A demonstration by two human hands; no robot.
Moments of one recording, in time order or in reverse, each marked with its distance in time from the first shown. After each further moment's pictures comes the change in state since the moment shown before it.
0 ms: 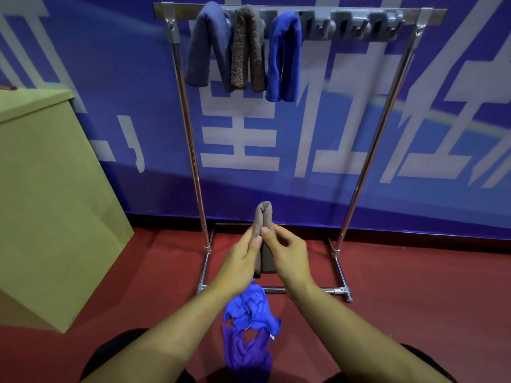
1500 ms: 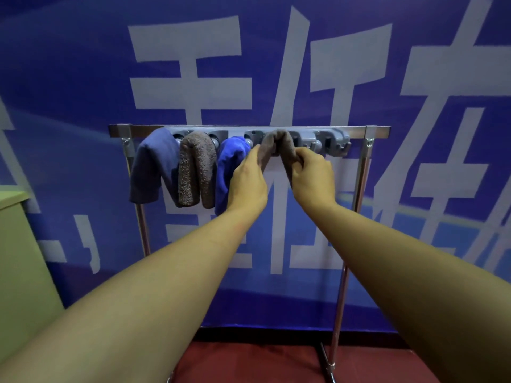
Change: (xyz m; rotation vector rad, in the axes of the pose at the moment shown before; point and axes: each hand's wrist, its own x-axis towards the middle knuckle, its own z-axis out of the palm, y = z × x) left_hand 0.301 0.260 0.014 0.401 0.449 0.339; right_hand 0.283 -0.258 -0.095 -0.714 0.362 -0.529
